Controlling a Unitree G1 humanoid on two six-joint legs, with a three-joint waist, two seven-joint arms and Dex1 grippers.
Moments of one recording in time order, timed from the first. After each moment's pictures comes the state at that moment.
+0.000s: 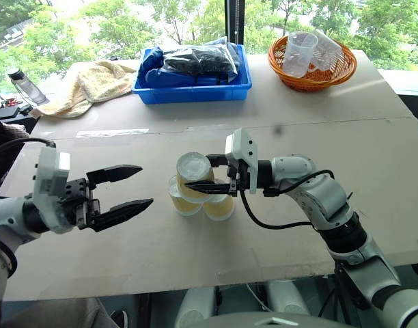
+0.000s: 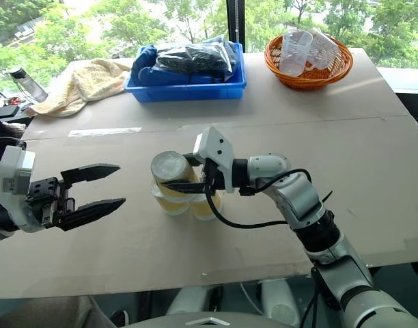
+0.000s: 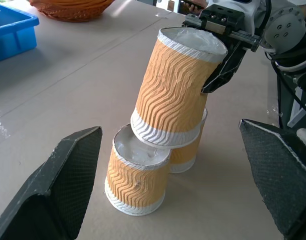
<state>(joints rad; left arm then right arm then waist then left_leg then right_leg) 0.16 0.94 0.62 -0.38 -0.88 0.56 -1.23 -0.63 -0.23 0.39 -0.23 0.41 0.52 0.87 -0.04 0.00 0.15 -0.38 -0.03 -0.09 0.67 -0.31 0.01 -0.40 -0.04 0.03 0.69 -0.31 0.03</state>
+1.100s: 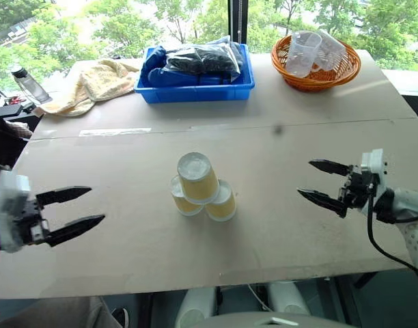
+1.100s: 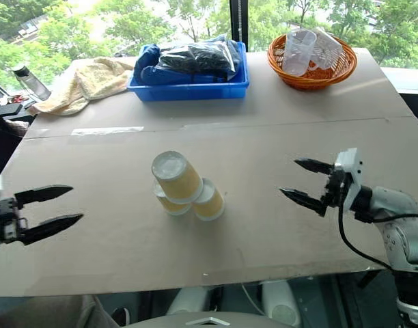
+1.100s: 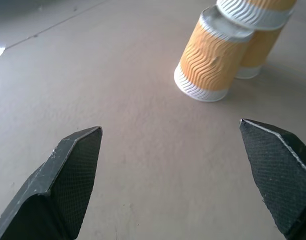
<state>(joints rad) 0.23 0.88 0.63 0.03 -0.48 0.26 -1.34 -0.04 -0.65 -0.22 -0.10 0.54 0.25 1.09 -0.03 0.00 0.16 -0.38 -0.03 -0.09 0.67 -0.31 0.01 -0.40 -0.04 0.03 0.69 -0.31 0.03</state>
